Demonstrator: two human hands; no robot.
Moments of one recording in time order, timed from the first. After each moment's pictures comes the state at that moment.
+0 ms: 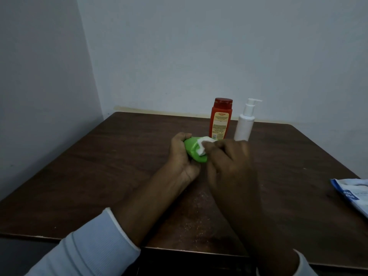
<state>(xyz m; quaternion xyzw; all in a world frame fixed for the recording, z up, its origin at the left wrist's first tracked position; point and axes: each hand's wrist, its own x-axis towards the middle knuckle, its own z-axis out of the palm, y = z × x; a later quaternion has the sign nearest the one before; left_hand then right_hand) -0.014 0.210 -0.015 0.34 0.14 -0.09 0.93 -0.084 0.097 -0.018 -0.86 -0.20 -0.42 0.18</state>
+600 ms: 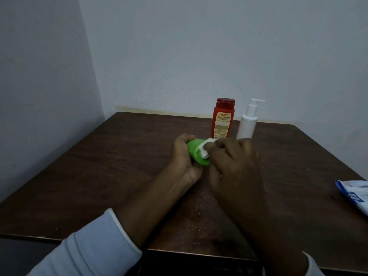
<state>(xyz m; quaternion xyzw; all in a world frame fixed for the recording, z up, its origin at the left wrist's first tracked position) -0.013 0.210 -0.019 0.35 0.13 -0.09 0.92 -0.082 0.093 -0.012 -0.87 -0.23 -0.41 0.17</state>
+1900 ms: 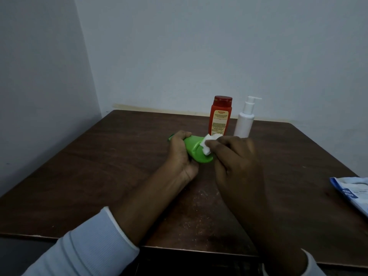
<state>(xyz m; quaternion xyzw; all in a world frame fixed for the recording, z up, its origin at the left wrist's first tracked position) -0.012 0.209 -0.019 0.38 0.13 -0.05 0.92 -0.076 0.083 -0.020 -0.84 -0.23 -0.44 0.22</state>
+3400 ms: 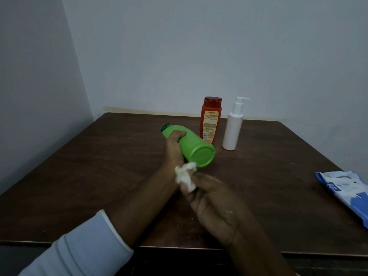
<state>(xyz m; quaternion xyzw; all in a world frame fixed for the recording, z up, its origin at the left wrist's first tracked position) -0.009 0.197 -0.021 0.35 0.14 -0.03 0.92 -0.116 0.110 -0.021 -0.32 0.06 0.19 0.93</state>
